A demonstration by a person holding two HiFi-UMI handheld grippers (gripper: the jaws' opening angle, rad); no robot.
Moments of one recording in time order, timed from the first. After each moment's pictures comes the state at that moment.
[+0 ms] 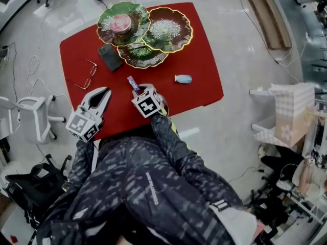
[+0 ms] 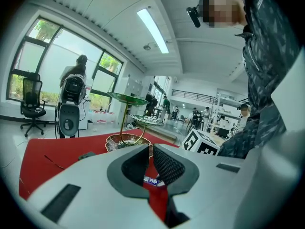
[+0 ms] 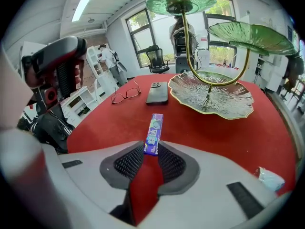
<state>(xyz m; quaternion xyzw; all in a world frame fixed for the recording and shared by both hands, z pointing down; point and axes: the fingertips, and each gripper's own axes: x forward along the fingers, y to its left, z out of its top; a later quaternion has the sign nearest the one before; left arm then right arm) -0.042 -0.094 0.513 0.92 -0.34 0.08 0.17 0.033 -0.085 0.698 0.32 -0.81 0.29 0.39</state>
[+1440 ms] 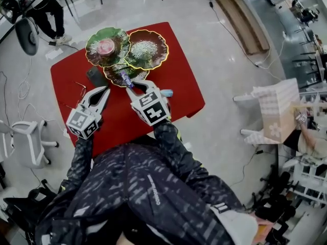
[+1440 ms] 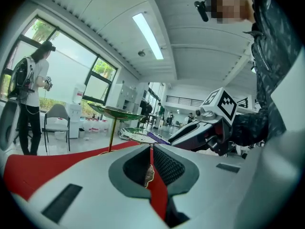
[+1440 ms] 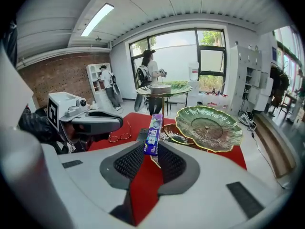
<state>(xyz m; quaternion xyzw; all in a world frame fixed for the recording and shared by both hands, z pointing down) 0.004 -0.144 0.476 0.94 -0.32 0.04 0.14 0.078 -0.147 0.504 0.39 -0.85 0.19 0.29</state>
